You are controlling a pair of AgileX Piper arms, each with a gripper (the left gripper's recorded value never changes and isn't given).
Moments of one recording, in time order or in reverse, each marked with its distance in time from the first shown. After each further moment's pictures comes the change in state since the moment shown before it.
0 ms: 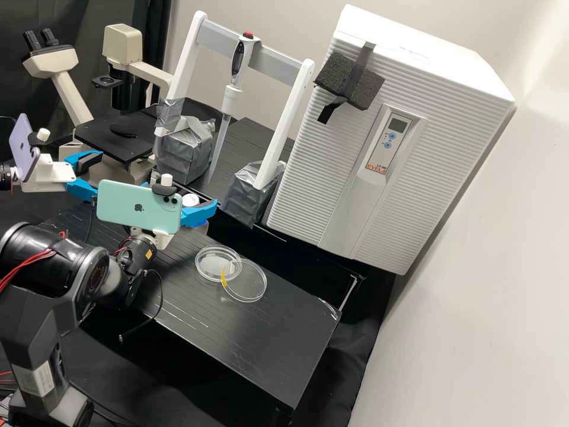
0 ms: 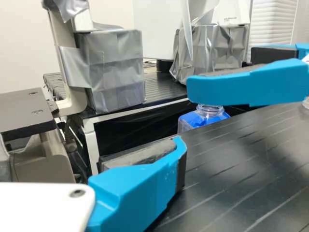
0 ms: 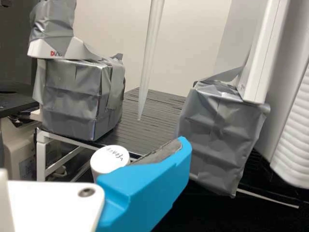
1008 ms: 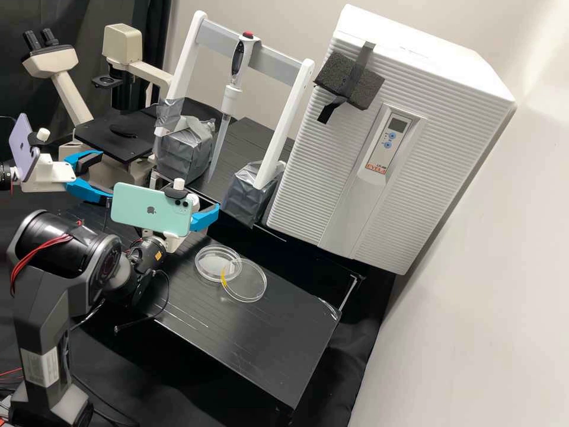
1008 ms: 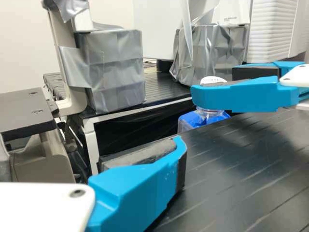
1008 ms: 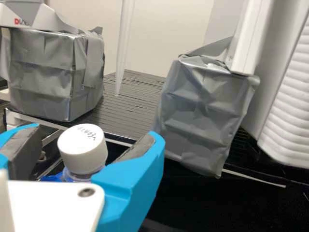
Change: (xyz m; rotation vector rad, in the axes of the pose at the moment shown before) left arm 0.000 0.000 0.000 0.000 0.000 0.000; right arm 0.015 -0.006 0.019 -0.013 -0.085 -0.007
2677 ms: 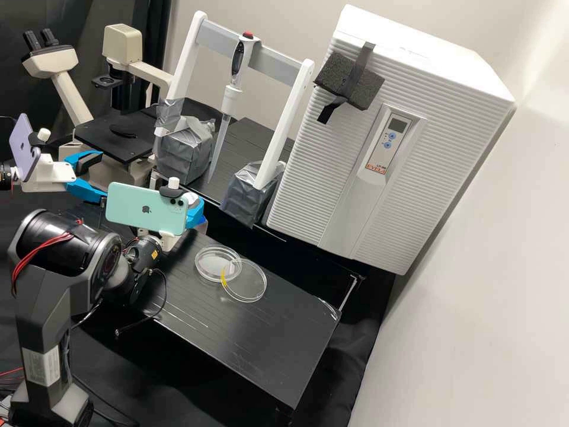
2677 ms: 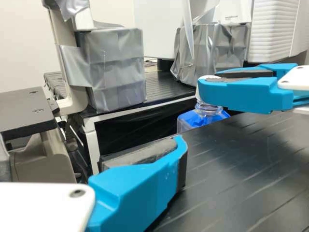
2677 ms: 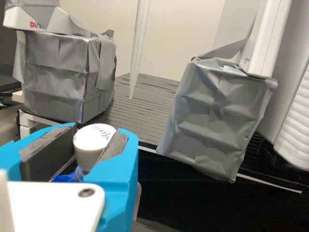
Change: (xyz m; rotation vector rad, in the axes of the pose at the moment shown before) left arm 0.001 0.000 0.000 0.001 0.002 -0.004; right arm 0.000 -0.006 -0.006 0.000 0.022 -0.017
